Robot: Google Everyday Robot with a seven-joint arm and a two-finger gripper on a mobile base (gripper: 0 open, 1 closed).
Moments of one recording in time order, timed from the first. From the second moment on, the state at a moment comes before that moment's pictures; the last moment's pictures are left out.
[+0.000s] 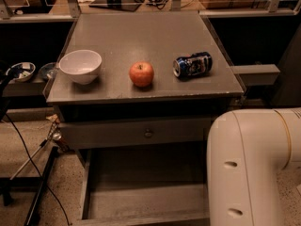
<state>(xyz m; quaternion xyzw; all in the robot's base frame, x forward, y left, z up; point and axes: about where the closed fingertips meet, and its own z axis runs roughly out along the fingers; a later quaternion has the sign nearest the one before) 0.602 -0.115 1.183 -0.42 0.73 0.13 0.52</state>
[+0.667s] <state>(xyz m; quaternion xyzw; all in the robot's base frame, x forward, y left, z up) 0.574 -0.142 1.140 -0.39 0.77 0.15 0.48</state>
